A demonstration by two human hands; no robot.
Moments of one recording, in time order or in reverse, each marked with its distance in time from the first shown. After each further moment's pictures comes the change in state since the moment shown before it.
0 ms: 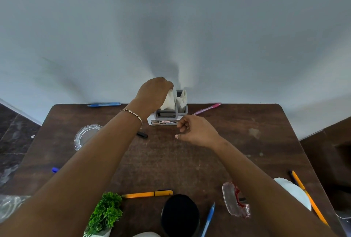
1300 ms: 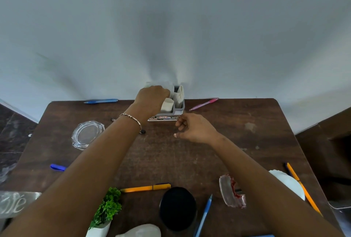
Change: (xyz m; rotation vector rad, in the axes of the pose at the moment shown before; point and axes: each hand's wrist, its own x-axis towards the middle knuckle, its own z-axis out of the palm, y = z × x) left_hand -0.020 0.008 0.015 0.112 -0.146 0.004; right_hand -0.007 0.001 0.000 -0.026 -0.033 -0.005
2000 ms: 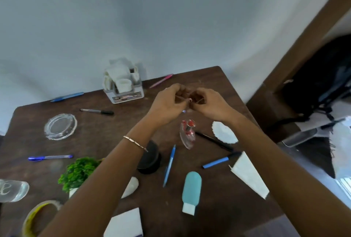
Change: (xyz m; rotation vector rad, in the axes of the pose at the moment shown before) left_hand -0.129 0.187 -0.052 -1.015 -0.007 0.118; right_hand -0.188 0.047 -0.059 0.134 0.370 0.036
